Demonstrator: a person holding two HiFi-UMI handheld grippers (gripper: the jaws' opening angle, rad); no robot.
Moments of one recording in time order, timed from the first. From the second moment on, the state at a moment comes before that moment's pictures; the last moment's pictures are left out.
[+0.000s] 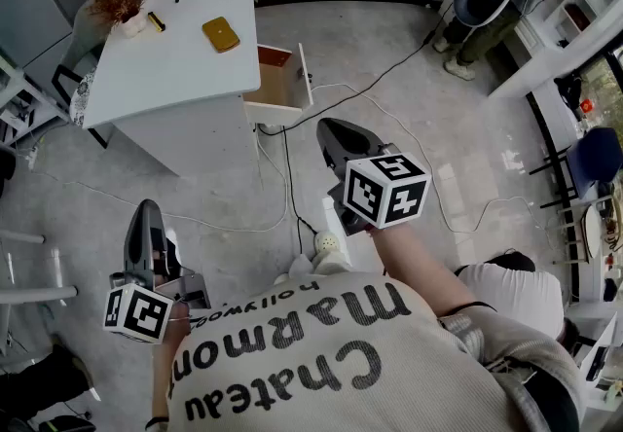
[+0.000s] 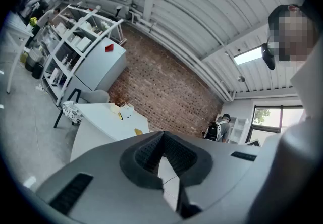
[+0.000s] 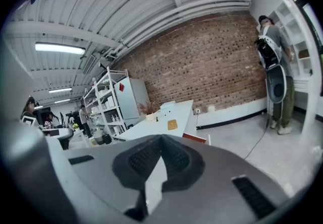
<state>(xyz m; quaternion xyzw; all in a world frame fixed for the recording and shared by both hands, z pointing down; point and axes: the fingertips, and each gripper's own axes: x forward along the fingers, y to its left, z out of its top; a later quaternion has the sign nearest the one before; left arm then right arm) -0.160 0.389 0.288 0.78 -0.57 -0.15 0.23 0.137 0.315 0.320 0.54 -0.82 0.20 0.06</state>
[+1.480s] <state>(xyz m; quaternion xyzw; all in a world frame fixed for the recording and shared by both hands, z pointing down) -0.063 0.212 0.311 0.71 -0.63 -0.17 0.25 0.167 0.081 0.355 0.40 -0.88 0.23 0.10</state>
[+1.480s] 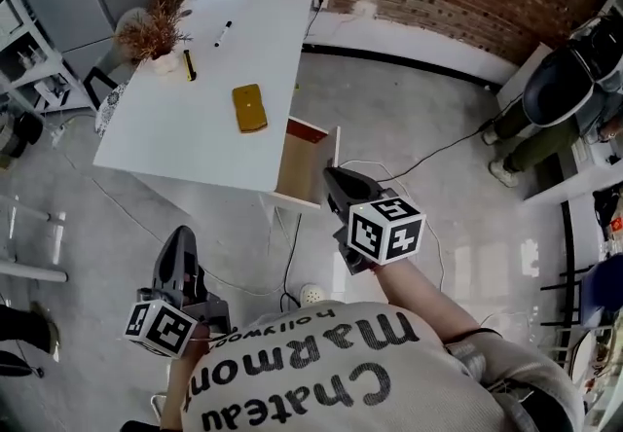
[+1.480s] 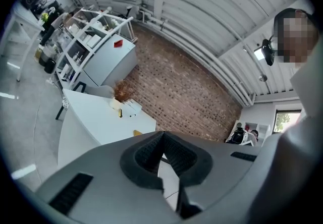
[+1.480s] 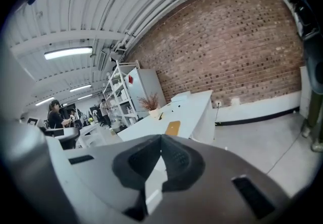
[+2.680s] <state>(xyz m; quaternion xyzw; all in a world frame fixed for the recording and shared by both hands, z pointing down) -0.188 0.020 0.362 0.75 -0.58 -0.11 0.31 0.049 -0.036 0.484 0.44 -0.80 0.35 0.18</state>
